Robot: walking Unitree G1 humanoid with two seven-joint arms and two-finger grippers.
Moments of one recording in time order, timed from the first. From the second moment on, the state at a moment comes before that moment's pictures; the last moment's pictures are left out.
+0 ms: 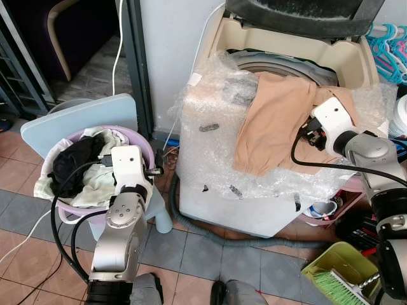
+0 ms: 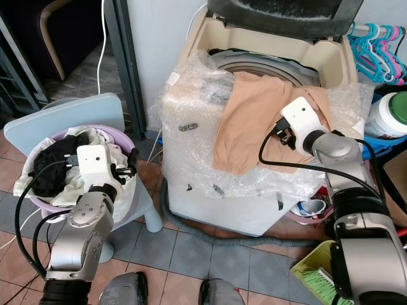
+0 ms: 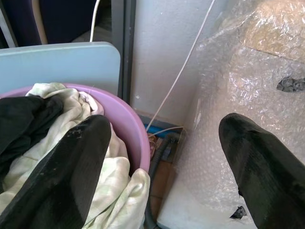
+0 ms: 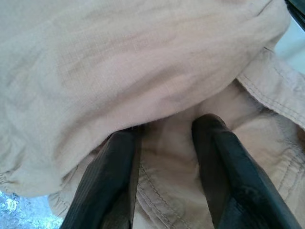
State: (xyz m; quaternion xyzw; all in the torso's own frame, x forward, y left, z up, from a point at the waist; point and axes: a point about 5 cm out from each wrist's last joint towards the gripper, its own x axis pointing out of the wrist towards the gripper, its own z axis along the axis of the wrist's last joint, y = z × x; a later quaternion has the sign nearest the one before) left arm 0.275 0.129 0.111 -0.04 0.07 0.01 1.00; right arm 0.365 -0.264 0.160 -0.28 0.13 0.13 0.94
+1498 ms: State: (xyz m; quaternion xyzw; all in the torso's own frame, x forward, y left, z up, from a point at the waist) left arm 0.266 0.146 0.130 -0.03 0.02 0.01 1.00; right arm 0.312 -0.220 0.157 -0.11 -0.06 0.07 0.99
